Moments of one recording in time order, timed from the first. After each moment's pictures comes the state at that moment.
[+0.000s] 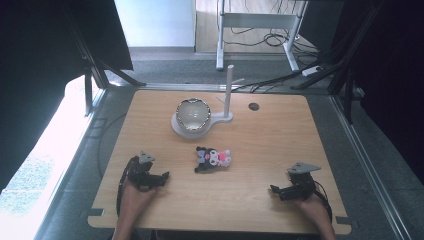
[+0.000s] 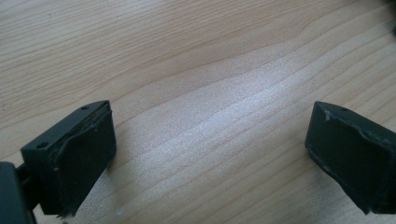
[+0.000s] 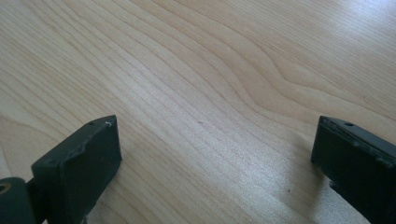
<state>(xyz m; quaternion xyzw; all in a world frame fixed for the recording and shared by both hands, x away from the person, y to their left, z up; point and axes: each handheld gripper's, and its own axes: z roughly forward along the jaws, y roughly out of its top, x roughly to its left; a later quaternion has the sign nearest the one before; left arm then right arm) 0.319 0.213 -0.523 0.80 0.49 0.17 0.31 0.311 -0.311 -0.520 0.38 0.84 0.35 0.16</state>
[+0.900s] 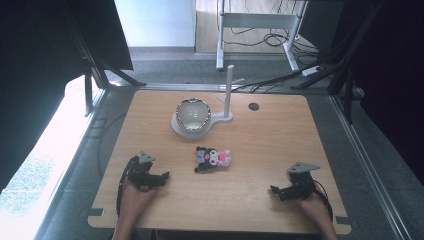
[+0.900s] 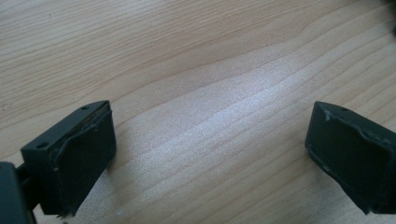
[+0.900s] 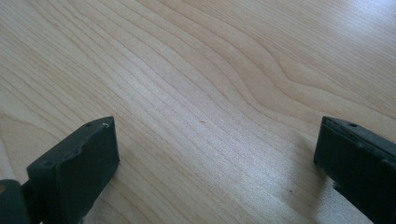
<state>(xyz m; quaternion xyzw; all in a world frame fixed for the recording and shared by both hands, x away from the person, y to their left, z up) 0.319 0.213 -0.523 0.80 0.49 0.17 0.31 0.312 -0.310 -0.519 0.38 0.85 0.34 0.15</state>
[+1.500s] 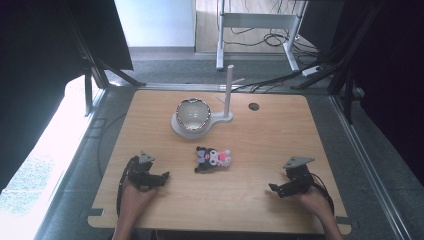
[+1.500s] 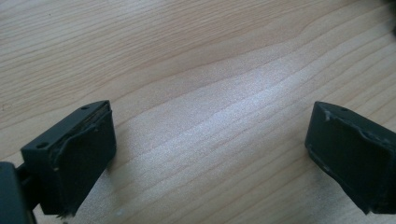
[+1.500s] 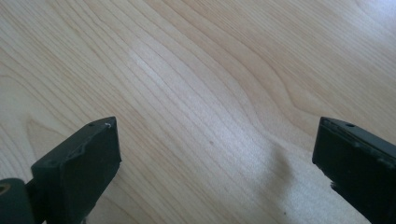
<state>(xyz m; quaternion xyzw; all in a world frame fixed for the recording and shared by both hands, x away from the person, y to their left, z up) 0.319 0.213 -0.523 0.80 0.49 0.17 0.31 0.323 -0.297 -0.496 0.35 0.88 0.30 0.14</state>
